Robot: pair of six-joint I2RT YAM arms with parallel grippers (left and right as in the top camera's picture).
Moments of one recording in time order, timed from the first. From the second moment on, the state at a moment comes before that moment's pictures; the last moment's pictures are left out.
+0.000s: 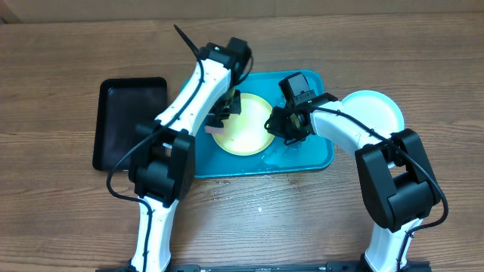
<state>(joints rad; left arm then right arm) -0.42 2.26 1.93 -1.29 -0.17 -0.47 0.41 2.00 1.27 -0.52 -0.23 0.67</state>
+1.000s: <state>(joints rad) -0.48 1.93 1.20 -0.48 -0.12 -0.37 0.41 2.00 1.27 -0.52 -0.23 0.66</state>
